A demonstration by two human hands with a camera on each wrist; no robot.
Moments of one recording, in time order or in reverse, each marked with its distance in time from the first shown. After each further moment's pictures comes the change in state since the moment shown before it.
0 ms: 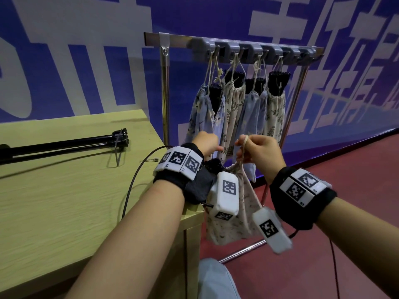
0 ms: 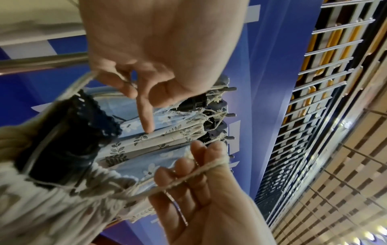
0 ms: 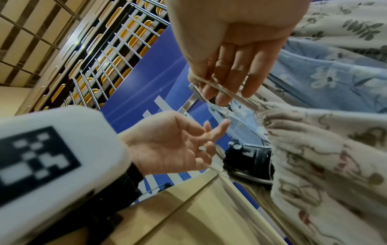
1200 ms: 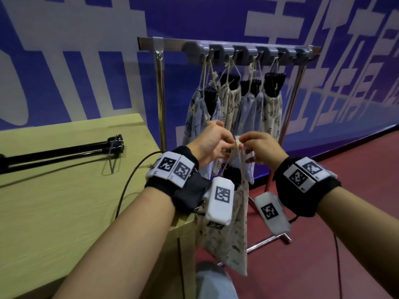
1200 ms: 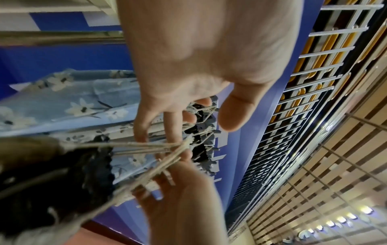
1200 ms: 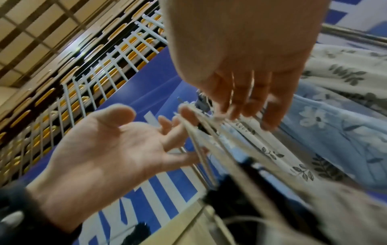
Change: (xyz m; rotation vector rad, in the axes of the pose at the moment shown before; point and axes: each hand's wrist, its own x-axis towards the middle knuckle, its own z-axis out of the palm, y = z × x) left_hand -0.024 0.026 0.013 -0.398 -0.272 0.066; right_hand 0.038 0.001 -0.023 -0.242 -0.106 0.123
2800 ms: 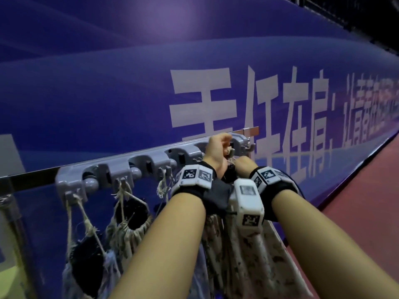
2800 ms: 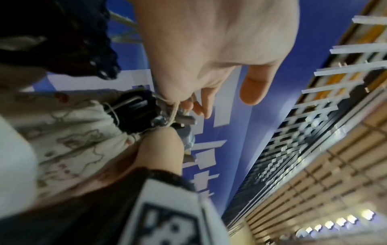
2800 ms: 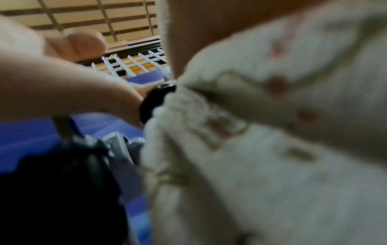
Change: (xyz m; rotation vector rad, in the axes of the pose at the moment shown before) left_hand 0.321 0.105 0.180 -0.106 -0.002 0.216; right_hand 0.305 -0.004 -0.213 -0.200 0.247 0.045
